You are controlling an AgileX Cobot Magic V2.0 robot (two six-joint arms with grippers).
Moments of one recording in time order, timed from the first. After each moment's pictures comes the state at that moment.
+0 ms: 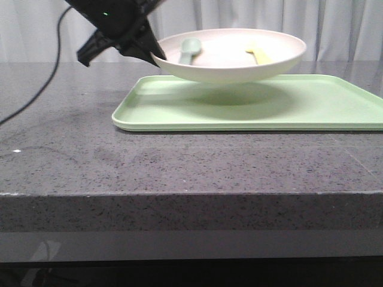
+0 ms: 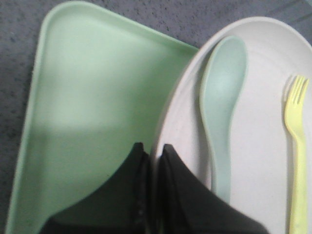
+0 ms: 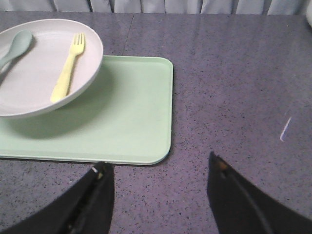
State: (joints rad) left arm -0.42 1.91 -1.55 -0.61 0.49 -0.14; right arm 0.02 0.47 -0.69 0.03 0.66 0.04
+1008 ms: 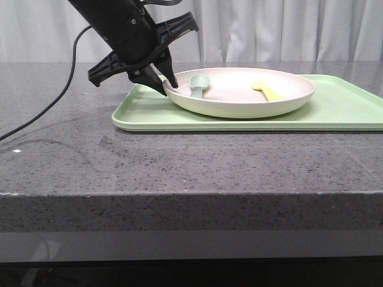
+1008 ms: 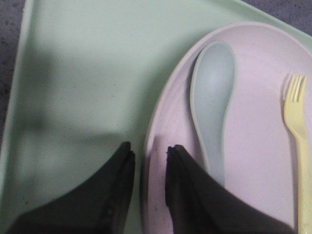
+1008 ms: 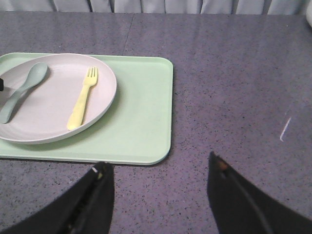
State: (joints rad) left arm -0.50 1.95 -1.55 -0.29 0.50 -0.43; right arm 0.02 0.47 -0.69 0.03 0.66 0.04
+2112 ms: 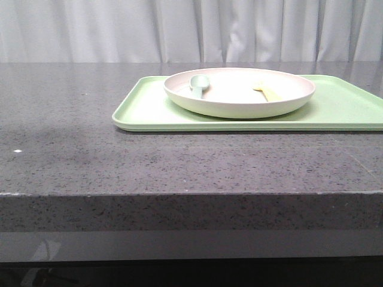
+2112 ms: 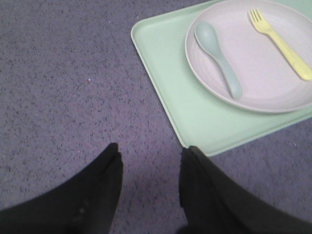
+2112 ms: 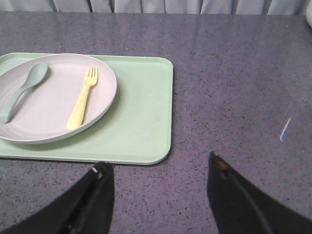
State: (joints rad) left arm -0.50 1.13 -1.19 0.09 0.84 -0.09; right arm 0.02 0.47 -0.69 0.03 0.66 0.04
